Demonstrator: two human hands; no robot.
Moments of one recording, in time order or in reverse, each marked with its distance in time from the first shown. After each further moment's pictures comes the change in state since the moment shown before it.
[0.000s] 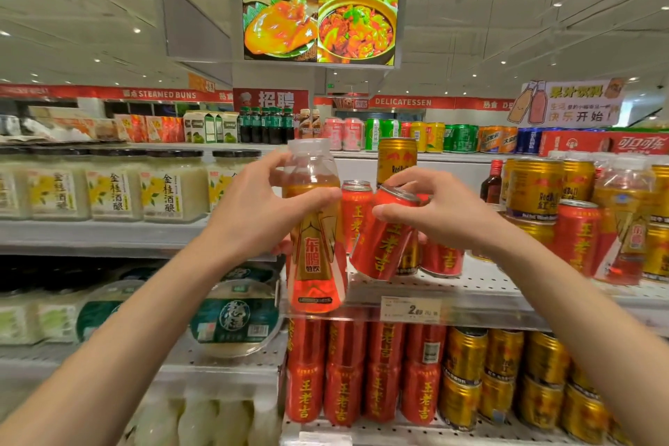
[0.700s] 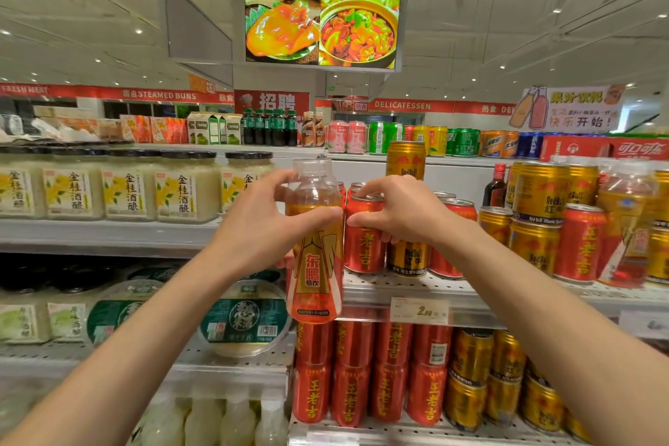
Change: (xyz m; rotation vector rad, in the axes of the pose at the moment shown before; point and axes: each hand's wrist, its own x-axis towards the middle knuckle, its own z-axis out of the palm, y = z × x) left_hand -0.010 -0.021 -0.008 0.048 -0.030 -0.015; right_hand 0.048 -0.013 0.045 -0.415 0.023 -0.164
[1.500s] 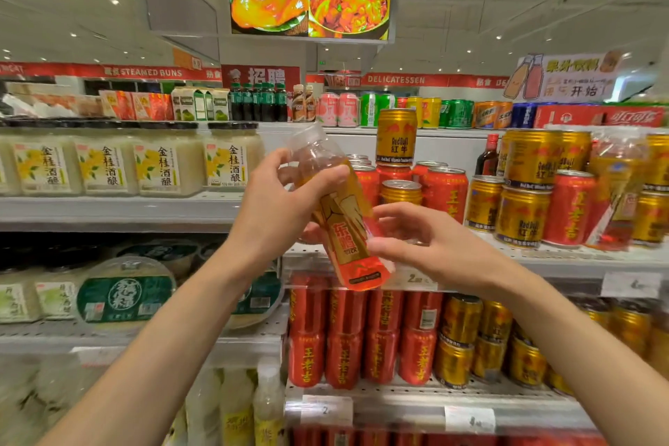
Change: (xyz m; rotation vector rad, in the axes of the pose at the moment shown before) left_hand -0.018 0.025 0.033 -0.475 0.052 -0.175; right_hand -0.105 0.019 0.008 0.598 -0.161 0.034
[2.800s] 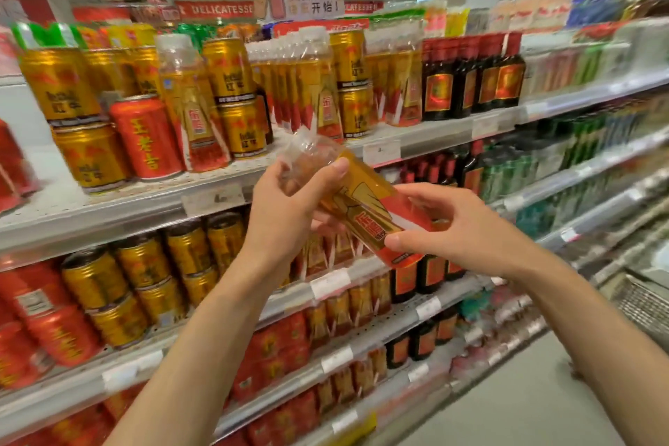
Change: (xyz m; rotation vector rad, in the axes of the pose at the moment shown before) left_hand -0.161 0.074 0.503 -0.362 -0.427 -0.217; right_hand -0.390 0.181 -0.323 -0.037 0.322 0.391
